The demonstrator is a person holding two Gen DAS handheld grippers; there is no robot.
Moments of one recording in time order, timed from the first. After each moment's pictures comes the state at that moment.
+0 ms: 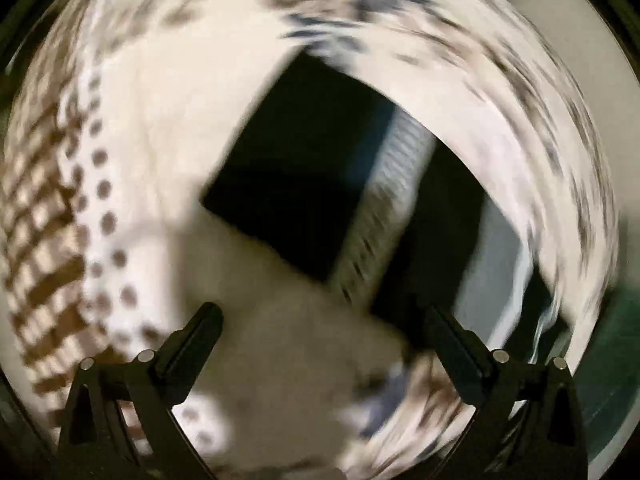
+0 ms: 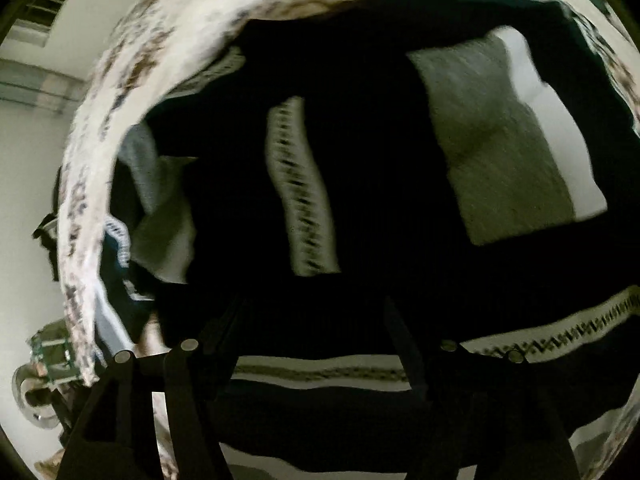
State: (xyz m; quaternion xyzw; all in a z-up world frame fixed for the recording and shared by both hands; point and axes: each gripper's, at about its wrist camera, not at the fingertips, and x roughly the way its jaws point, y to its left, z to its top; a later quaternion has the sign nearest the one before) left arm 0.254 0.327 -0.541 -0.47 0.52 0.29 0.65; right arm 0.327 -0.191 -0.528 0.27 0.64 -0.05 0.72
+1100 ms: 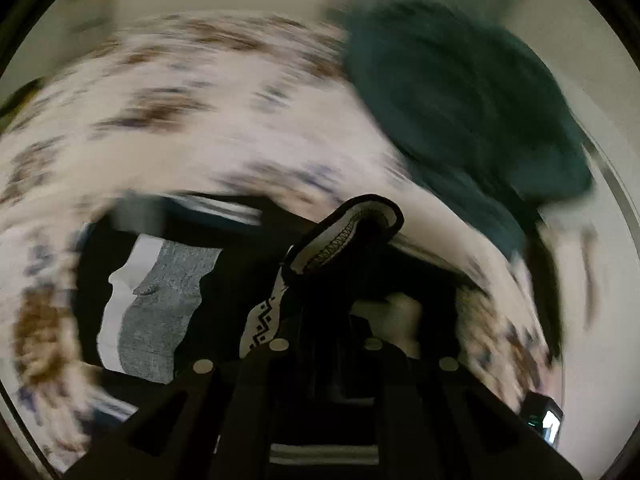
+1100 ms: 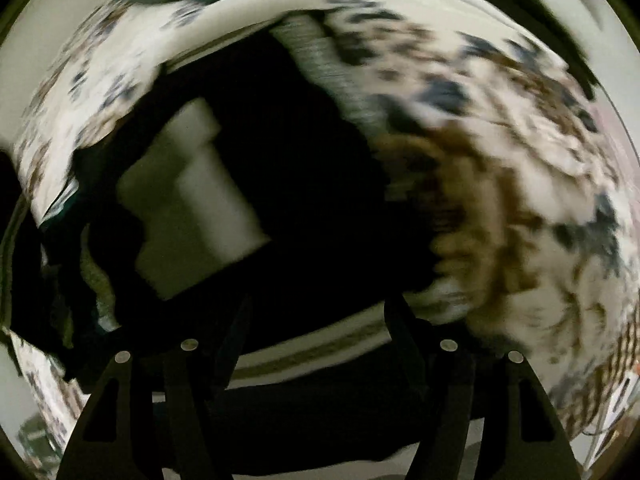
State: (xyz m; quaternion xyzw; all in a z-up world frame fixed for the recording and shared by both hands) left arm 0.381 -0.178 -0.400 -0.07 0.51 -0.16 0.84; right arm 0.245 -0.378 -0.511 0.28 0.61 -0.25 0.70
